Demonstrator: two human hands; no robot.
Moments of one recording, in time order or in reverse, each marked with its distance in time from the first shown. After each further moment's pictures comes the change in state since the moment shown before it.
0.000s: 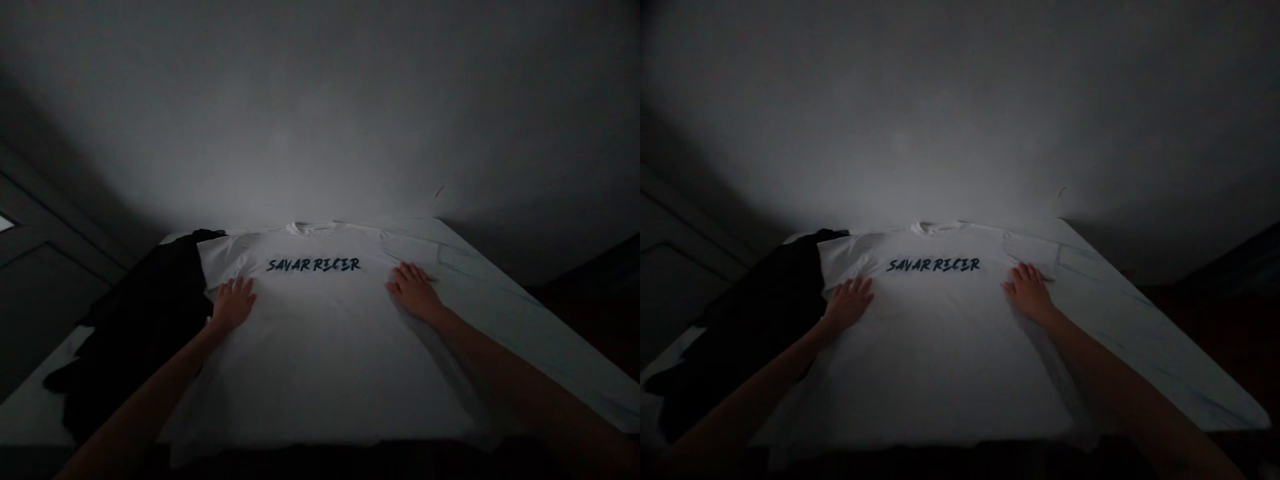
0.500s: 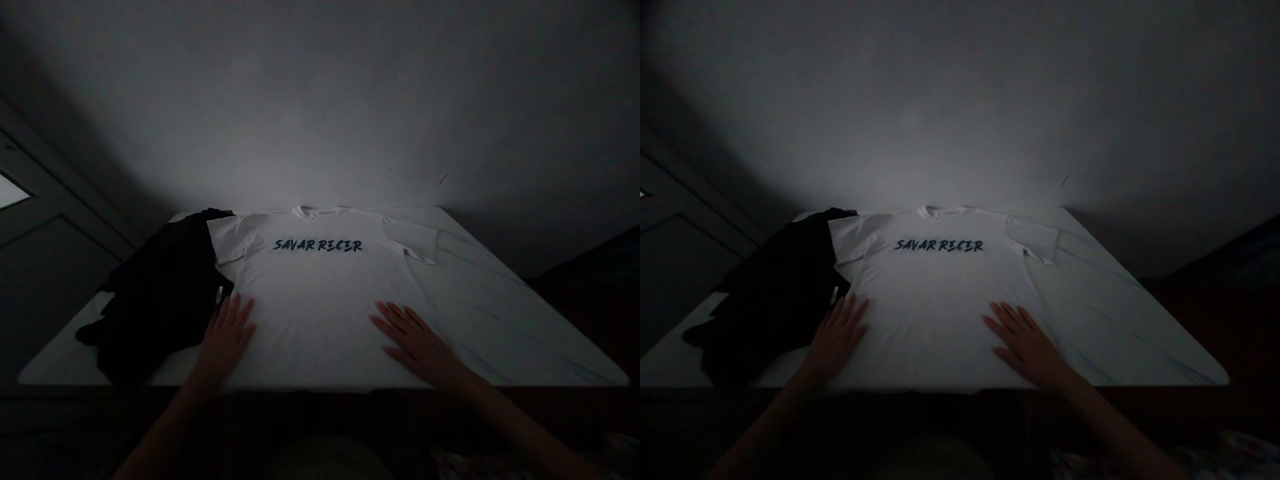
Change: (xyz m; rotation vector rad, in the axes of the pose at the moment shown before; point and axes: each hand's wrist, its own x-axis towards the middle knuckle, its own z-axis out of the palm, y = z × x) left_hand -0.148 -0.015 0.034 -0.113 0.211 0.107; right_hand -0.166 -0.041 -0.023 0.187 -0.152 -0.489
